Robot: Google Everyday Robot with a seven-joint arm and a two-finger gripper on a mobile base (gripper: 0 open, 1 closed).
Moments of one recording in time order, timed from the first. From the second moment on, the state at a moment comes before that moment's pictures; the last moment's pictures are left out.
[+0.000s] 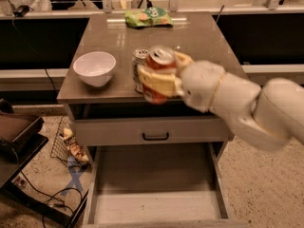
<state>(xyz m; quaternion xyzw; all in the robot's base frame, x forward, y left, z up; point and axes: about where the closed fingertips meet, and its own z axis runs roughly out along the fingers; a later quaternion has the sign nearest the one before) 0.517 -0.011 0.969 -0.33 0.60 0.33 0.65</state>
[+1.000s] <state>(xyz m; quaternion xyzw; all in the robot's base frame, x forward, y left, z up) 0.420 -0.145 0.760 -0.23 0.76 0.26 0.55</state>
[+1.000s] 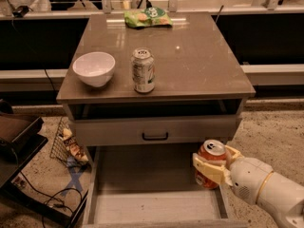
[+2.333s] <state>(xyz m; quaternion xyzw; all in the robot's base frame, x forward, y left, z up) 0.469 0.010 0.618 -0.36 0.61 0.38 0.59</state>
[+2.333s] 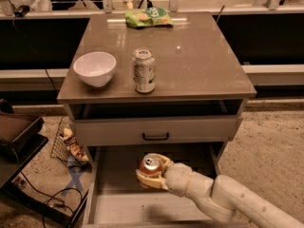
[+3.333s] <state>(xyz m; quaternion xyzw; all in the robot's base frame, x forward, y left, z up) 0.455 0.037 0.531 -0.45 0.57 0.42 0.55</state>
